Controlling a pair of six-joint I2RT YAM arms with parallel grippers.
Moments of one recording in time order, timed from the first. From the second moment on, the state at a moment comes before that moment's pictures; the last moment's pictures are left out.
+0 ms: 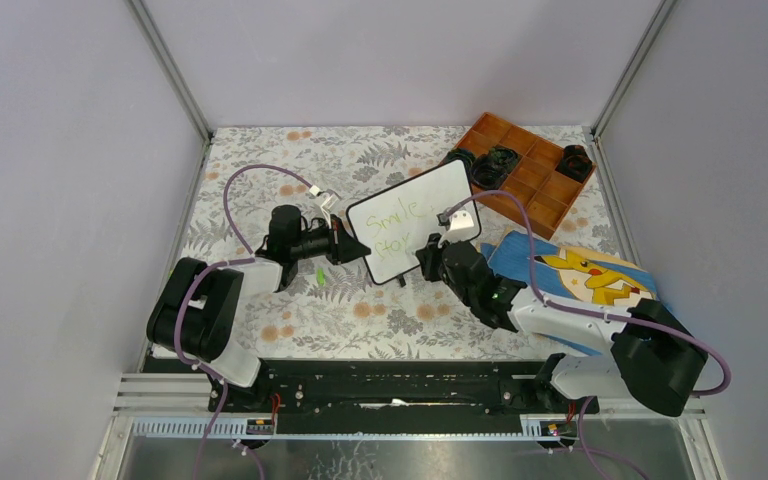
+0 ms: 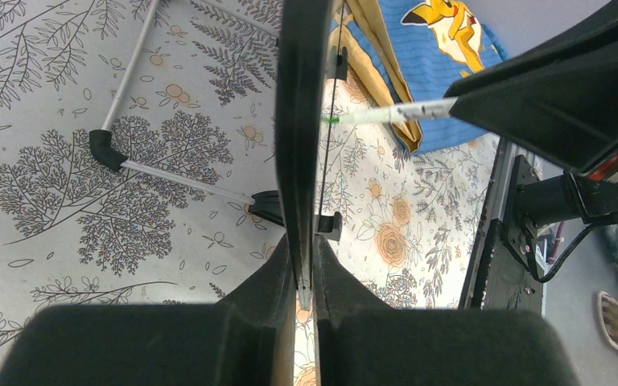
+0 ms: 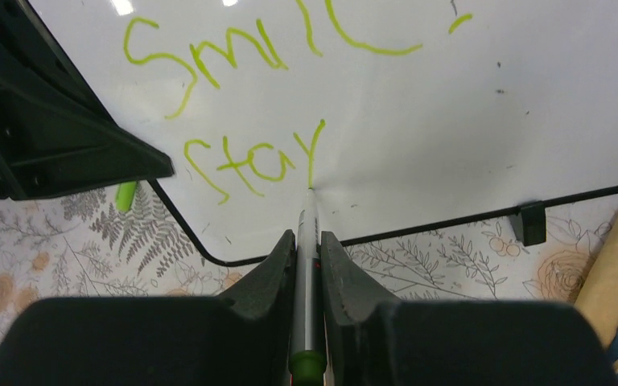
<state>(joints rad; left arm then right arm) -0.26 1.57 0.56 0.65 0.85 -0.37 0.87 1.27 0.59 0.30 0.37 0.46</state>
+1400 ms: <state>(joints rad) -0.26 1.57 0.58 0.62 0.83 -0.36 0.83 1.14 0.52 0.35 0.48 0.42</state>
